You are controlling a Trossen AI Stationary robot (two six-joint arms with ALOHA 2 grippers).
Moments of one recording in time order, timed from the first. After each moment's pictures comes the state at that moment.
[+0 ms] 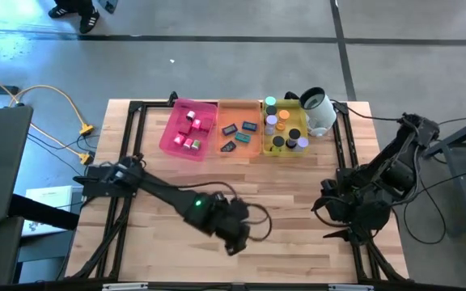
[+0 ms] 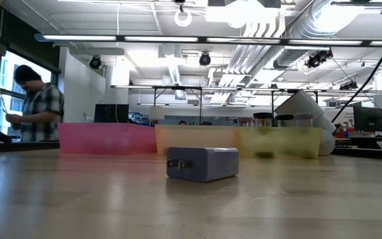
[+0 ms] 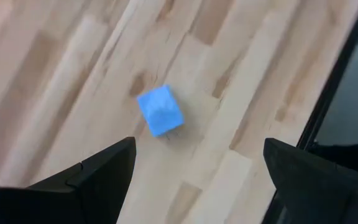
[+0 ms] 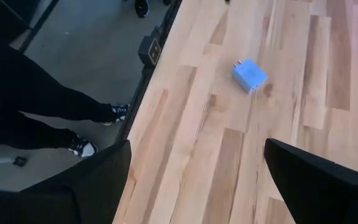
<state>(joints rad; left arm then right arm) -0.45 2.06 2.18 -1.25 -0.26 -0.92 0.85 1.15 1.32 -1.02 0.26 0.52</state>
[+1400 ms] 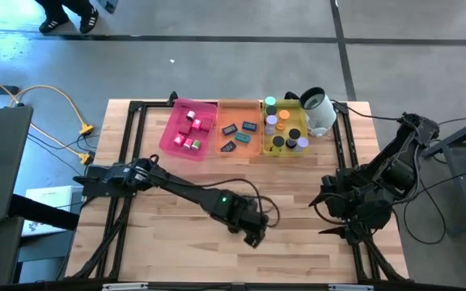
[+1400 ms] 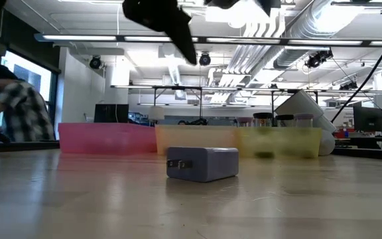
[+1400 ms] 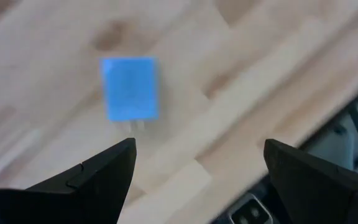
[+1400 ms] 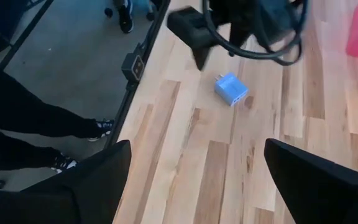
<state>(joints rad) -0.36 2.21 2.18 -1.15 0.00 -1.28 0.85 1.15 1.32 -1.01 0.35 0.53</state>
